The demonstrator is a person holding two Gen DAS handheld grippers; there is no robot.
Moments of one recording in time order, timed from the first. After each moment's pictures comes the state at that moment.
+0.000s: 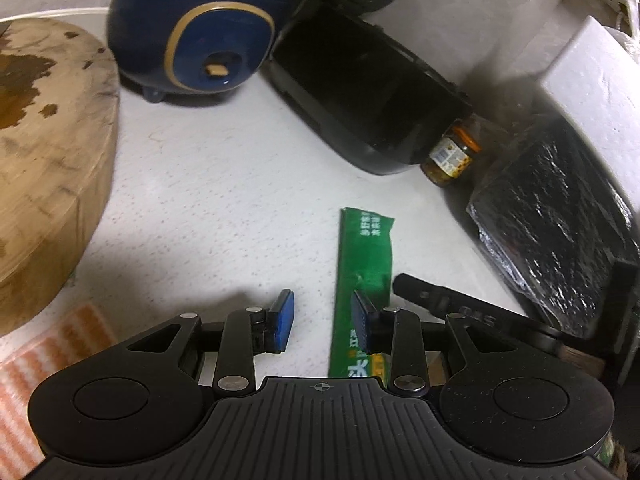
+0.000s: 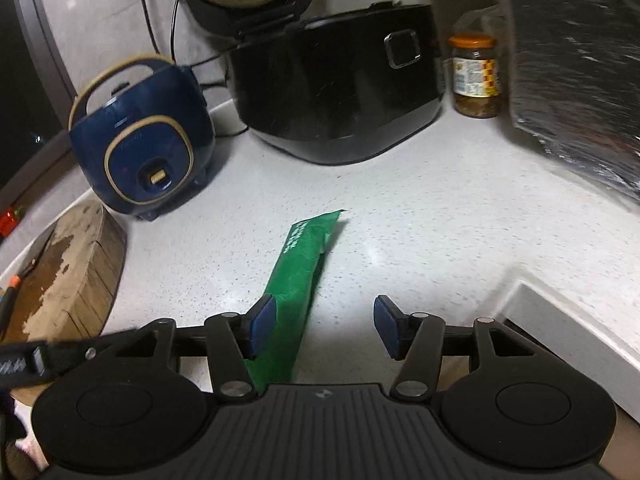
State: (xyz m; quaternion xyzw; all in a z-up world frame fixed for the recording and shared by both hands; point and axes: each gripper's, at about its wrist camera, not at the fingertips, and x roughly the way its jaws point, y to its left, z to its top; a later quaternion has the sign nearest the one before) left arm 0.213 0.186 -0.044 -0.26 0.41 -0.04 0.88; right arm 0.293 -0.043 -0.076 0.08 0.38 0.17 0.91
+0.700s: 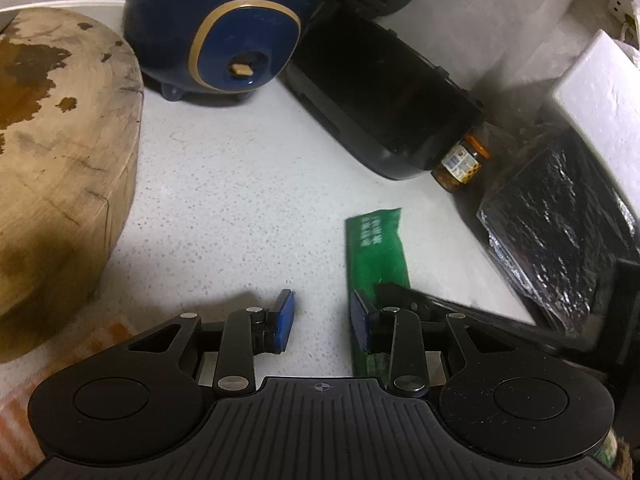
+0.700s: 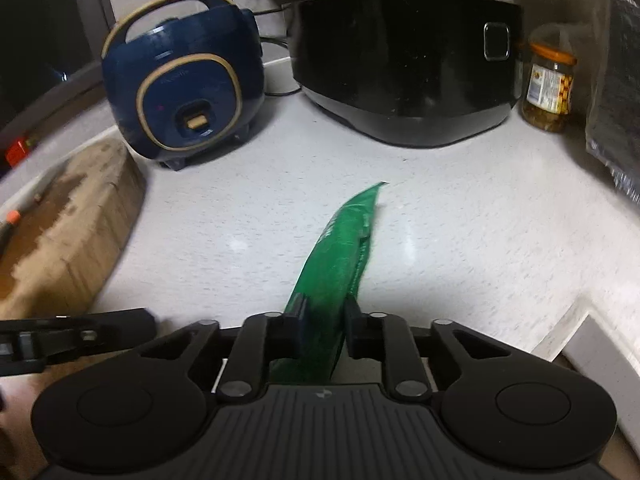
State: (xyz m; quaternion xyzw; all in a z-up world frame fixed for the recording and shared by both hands) left arm 0.211 0.213 -0.055 -0.27 0.40 -0.05 0.87; right arm 0.296 0.010 -0.084 0.02 0.39 0.22 0.89
